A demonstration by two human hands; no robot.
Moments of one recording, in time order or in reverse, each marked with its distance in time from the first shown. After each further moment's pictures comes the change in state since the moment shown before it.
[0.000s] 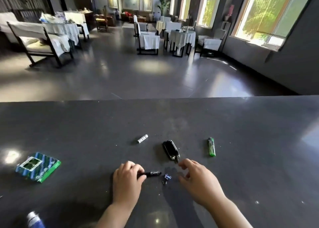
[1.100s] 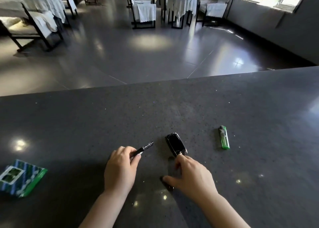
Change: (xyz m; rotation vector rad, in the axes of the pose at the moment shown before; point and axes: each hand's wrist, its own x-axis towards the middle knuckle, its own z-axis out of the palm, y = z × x) left_hand 0.061 -0.012 -0.005 -0.081 0.056 -0.036; right_hand 0.052 -0.006 0.049 0.048 -0.079 0.070
